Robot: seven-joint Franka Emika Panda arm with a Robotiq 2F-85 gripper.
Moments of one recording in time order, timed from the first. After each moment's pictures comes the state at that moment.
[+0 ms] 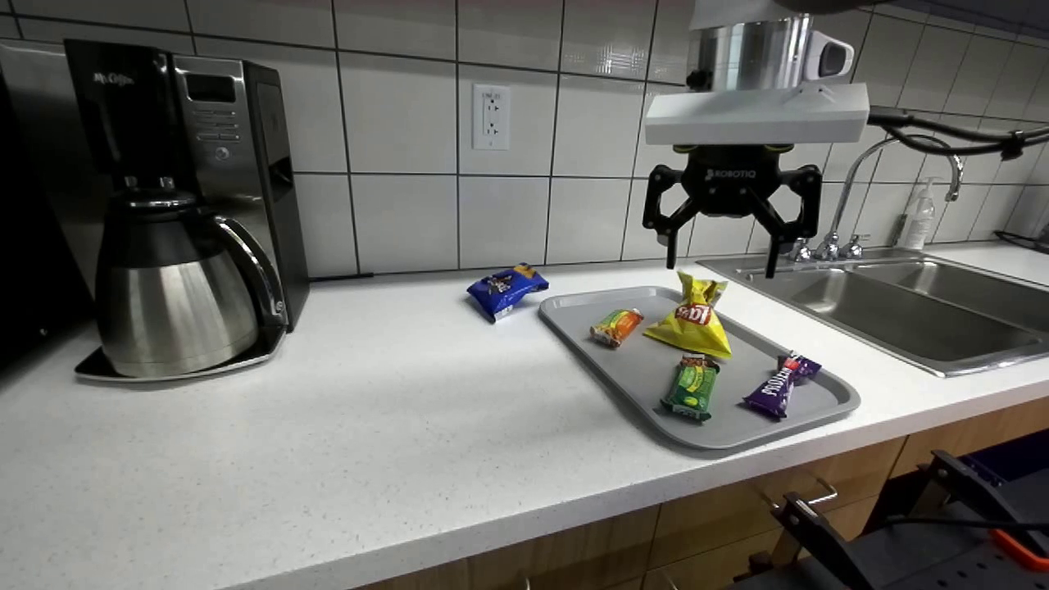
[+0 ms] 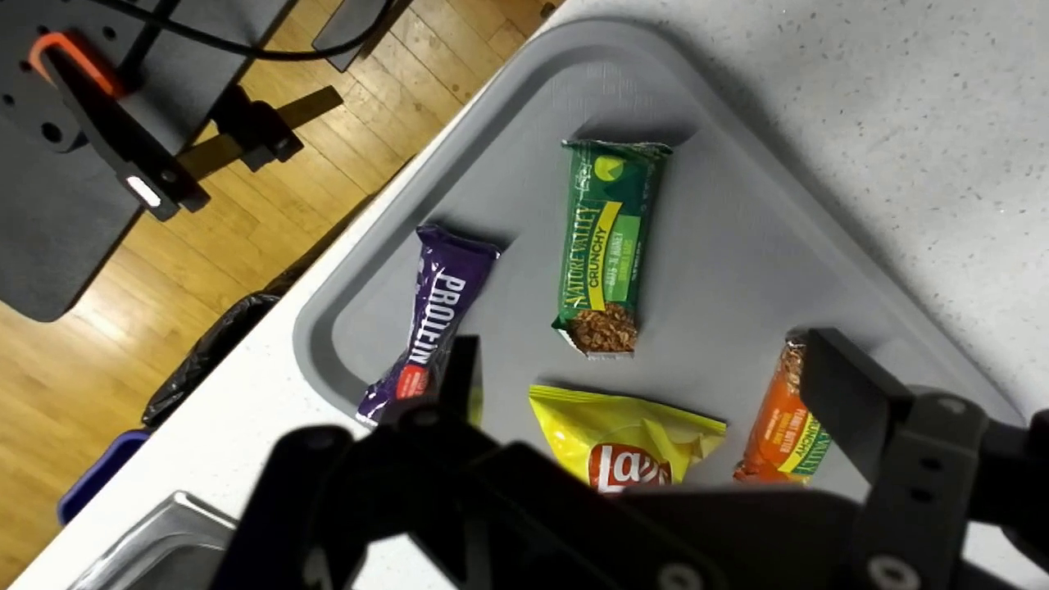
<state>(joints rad) 0.01 -0.38 0.29 -2.78 -0.16 2.43 1.10</state>
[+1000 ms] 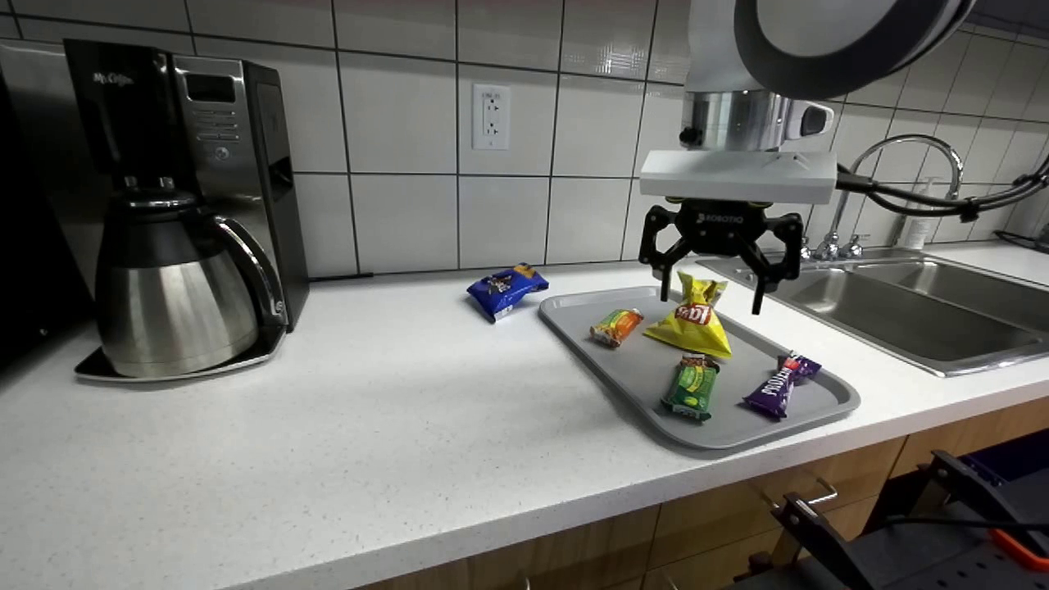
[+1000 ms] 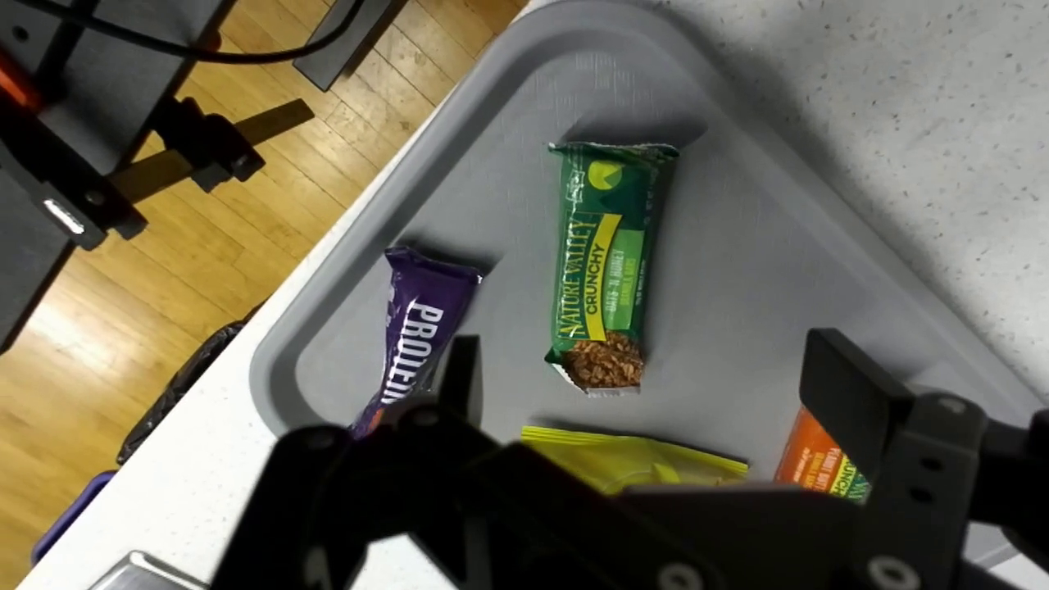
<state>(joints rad) -0.01 -0.22 0.25 -2.78 -0.23 2.58 1.14</state>
